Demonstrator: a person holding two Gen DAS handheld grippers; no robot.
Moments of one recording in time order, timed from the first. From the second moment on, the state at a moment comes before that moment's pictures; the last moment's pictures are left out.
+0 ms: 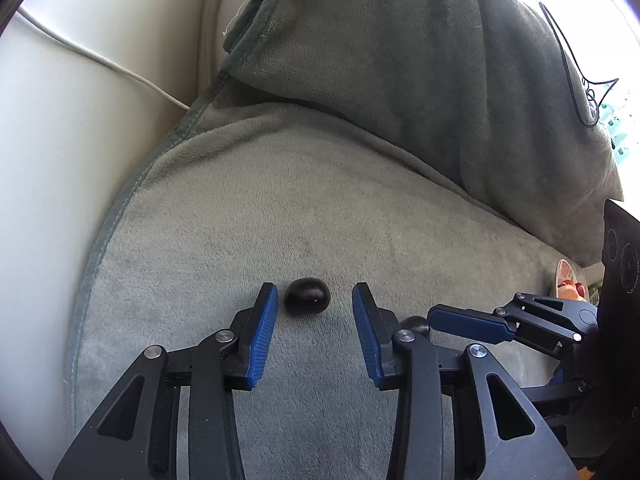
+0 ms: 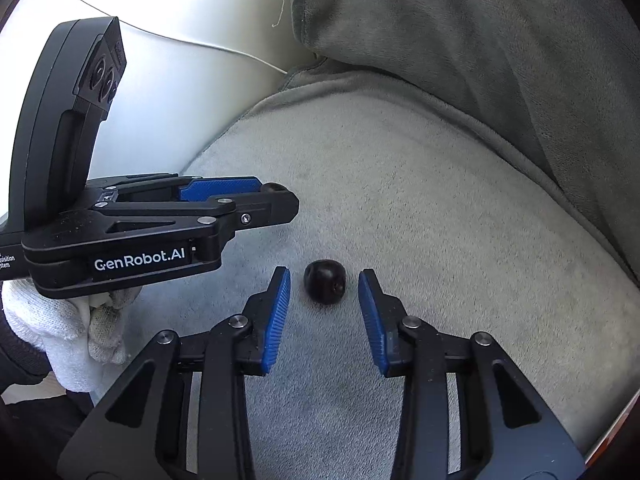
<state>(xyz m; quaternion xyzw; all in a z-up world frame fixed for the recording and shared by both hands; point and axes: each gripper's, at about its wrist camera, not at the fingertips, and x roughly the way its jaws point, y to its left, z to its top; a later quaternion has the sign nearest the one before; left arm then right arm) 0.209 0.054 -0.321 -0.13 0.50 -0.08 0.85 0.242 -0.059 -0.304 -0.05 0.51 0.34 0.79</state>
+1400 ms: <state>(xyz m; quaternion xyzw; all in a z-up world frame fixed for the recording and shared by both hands) 0.183 0.000 -0.259 -0.09 0.46 -0.10 0.88 0.201 -0.140 -0.250 -0.03 0.48 0.32 0.82</state>
